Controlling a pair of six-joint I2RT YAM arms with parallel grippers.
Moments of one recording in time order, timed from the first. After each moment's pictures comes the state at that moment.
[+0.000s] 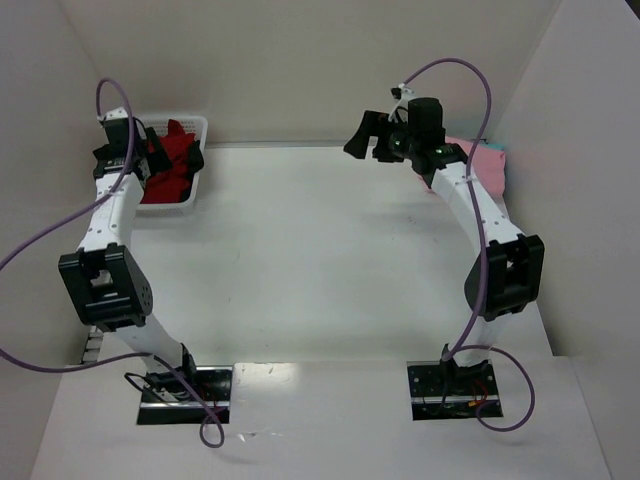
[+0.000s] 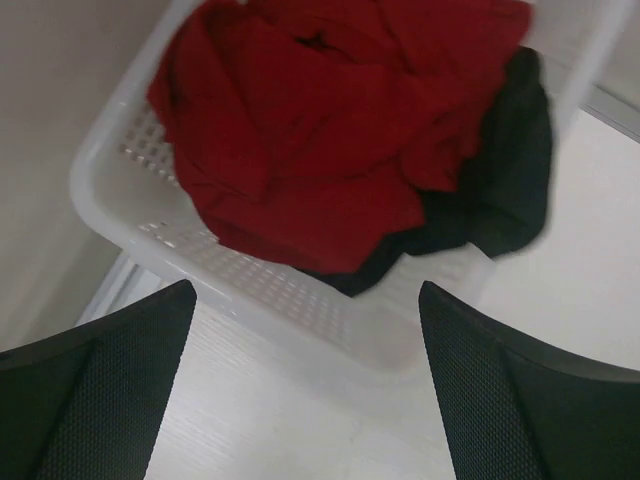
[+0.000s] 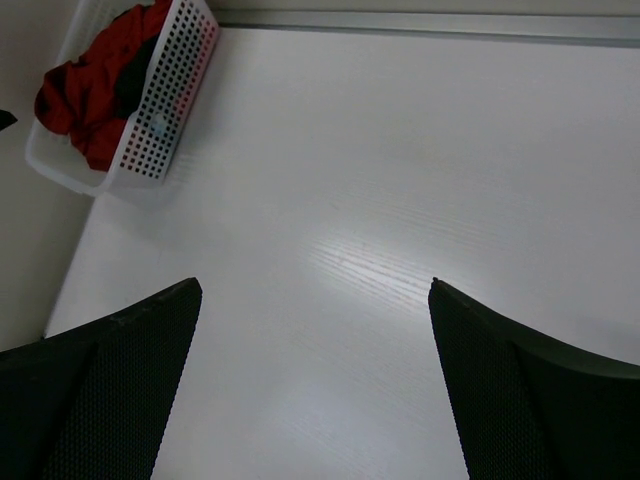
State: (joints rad) left arm 0.22 1.68 1.54 -0.45 -0.24 -0.24; right arm 0.24 1.74 1.65 -0.33 -0.37 0.37
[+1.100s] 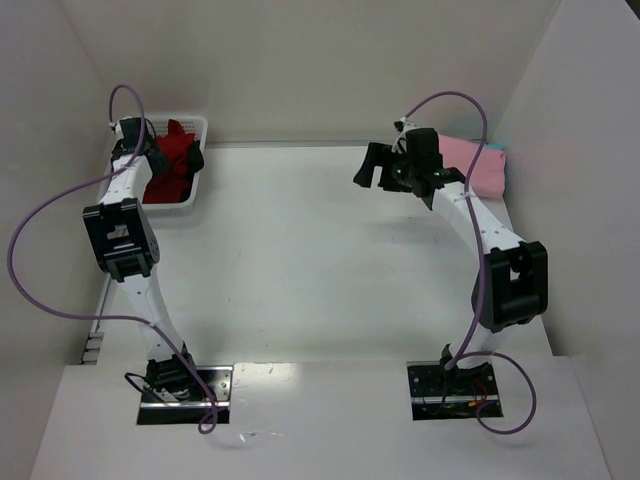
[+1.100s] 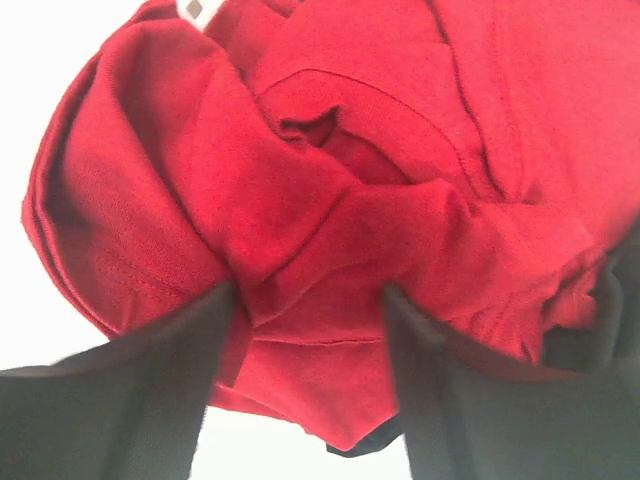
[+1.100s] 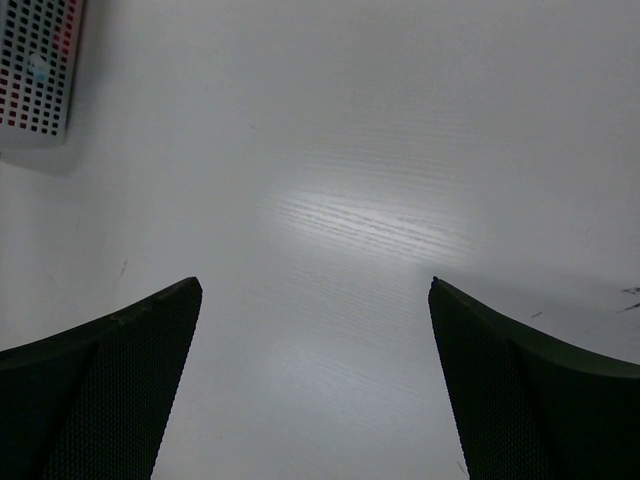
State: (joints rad) left arm 0.28 2.20 1.90 -0.43 -0.29 -0.30; right arm 0.24 1.66 1.39 -0.31 -0.26 0.36
